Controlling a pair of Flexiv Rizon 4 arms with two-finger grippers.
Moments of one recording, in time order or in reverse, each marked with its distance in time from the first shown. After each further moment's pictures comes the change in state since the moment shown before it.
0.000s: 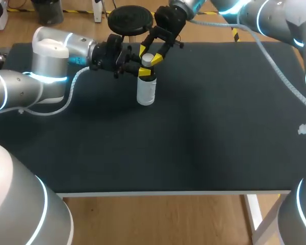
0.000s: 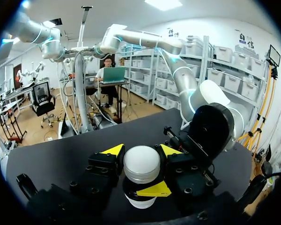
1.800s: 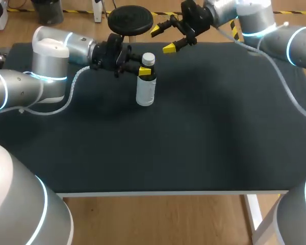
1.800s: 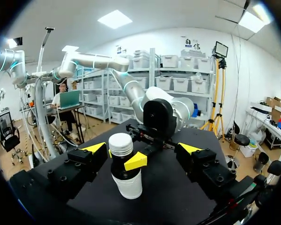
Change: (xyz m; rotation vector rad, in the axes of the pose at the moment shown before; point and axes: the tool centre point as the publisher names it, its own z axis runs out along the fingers) left arm -0.004 0.000 0.000 -0.004 -0.007 -0.002; right arm -0.010 -0.021 -0.073 -0.184 -0.457 0.224
